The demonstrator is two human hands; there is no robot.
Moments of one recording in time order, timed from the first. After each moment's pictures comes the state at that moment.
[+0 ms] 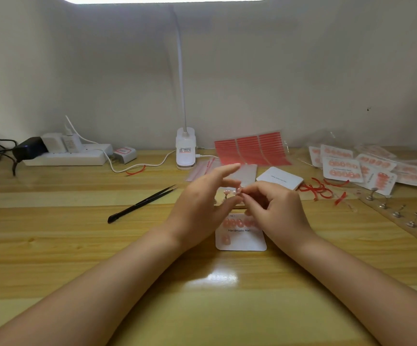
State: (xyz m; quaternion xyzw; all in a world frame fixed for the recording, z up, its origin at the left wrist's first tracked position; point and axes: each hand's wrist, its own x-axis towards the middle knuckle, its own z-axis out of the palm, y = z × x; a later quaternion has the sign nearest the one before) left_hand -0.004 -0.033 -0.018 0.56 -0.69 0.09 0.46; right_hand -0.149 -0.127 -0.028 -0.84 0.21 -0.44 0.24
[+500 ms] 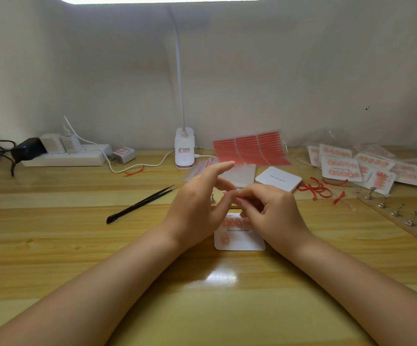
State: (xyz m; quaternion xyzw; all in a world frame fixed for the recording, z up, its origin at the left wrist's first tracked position) left_hand -0.006 -0.035 -0.017 0.55 -0.68 0.14 0.47; right_hand -0.149 -0.123 -0.029 -0.85 0.17 -0.44 0.22
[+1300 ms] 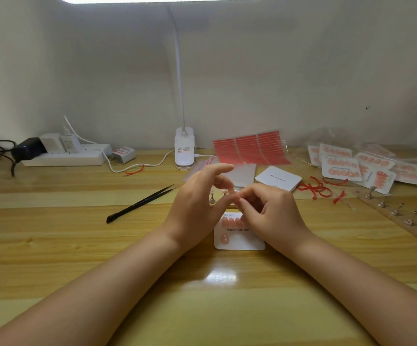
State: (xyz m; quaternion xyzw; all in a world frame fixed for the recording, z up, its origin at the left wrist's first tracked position) left_hand -0.007 -0.035 -0.017 0.55 -0.67 0.15 0.47; right_hand -0.148 -0.123 -0.029 -0.86 0.19 -0.42 0.23
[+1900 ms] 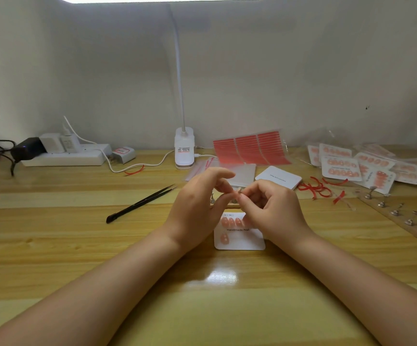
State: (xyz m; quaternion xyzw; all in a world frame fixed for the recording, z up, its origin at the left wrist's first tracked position) left_hand -0.007 -0.036 -0.021 0.55 -0.67 0.16 0.47; right_hand -0.147 -0.123 -0.028 -0.81 0.26 -0.41 0.32
